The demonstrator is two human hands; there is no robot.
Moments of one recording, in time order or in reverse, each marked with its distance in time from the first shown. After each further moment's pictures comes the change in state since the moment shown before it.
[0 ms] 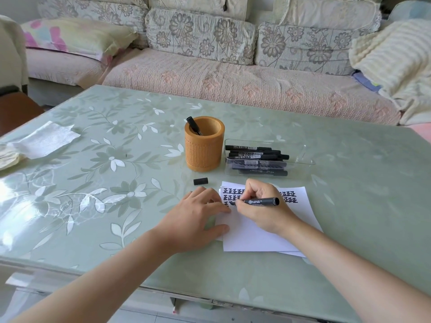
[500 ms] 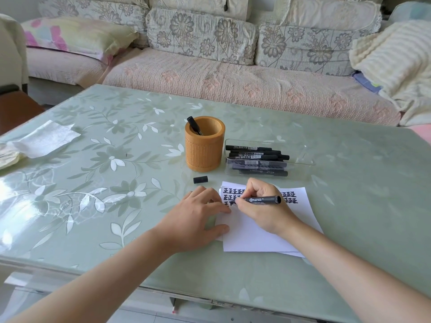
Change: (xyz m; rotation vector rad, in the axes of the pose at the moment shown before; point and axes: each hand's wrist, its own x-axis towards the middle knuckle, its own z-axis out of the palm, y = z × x) left_hand 0.000 -0.002 0.001 0.000 -0.009 -0.003; right_hand -0.001 0.001 0.000 -0.027 0.035 -0.030
